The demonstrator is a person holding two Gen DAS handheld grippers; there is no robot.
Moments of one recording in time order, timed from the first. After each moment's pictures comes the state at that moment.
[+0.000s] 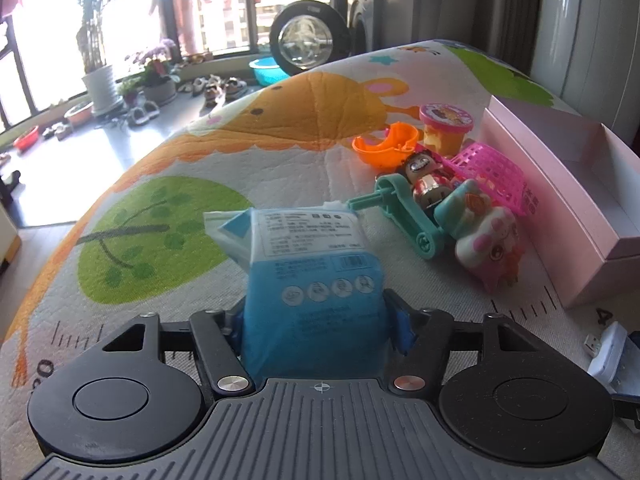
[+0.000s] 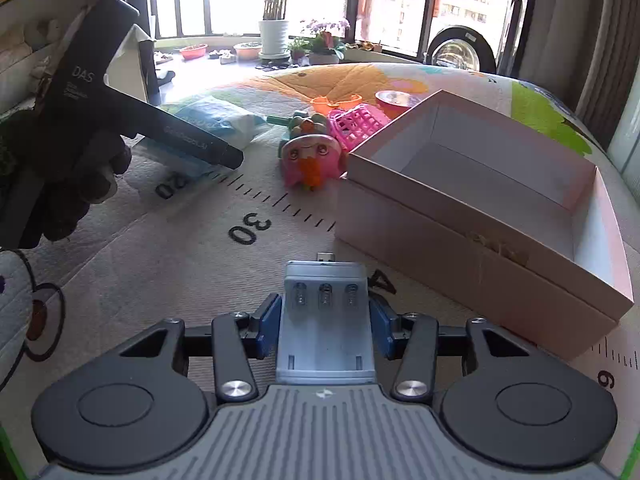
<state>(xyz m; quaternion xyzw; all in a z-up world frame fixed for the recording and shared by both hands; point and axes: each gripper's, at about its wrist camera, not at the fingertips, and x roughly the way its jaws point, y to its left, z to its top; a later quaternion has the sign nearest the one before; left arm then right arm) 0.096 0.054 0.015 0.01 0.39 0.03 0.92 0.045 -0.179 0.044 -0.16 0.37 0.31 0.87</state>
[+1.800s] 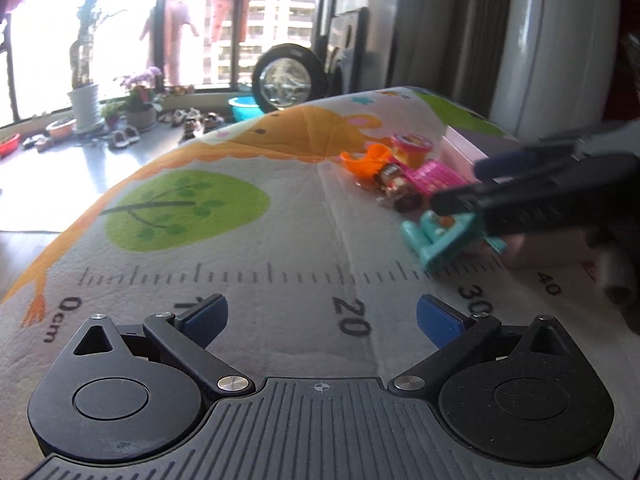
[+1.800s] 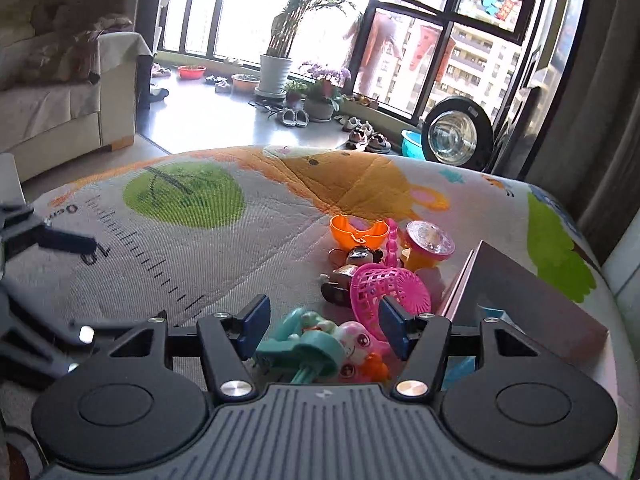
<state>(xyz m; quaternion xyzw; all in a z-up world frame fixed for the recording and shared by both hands) 0.014 0.078 0.021 -0.04 0.32 -0.04 0.94 0.121 -0.066 0.088 -0.18 0.31 0.29 0.89</state>
